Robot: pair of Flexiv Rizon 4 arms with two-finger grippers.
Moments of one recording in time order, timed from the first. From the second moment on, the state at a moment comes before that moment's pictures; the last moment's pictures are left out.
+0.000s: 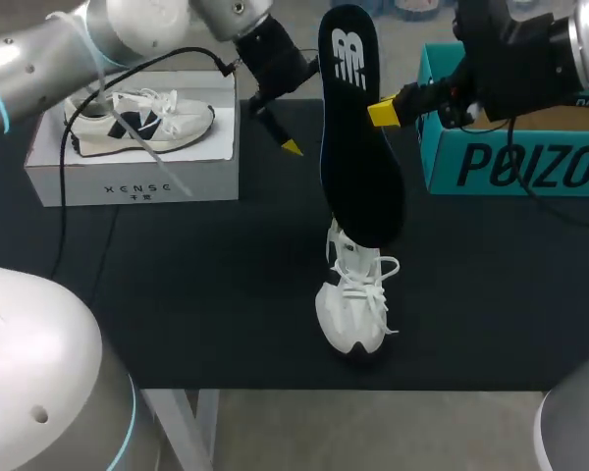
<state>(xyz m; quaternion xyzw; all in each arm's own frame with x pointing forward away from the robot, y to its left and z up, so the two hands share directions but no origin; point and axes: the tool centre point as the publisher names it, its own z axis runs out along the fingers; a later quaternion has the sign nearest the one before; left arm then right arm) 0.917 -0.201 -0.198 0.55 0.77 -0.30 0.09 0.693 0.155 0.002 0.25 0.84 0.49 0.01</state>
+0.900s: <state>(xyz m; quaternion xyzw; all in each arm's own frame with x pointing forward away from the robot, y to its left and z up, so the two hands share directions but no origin) 0.874 -0.212 -0.187 0.51 0.67 -0.43 0.31 0.693 0.154 0.002 0.25 0.84 0.49 0.01</state>
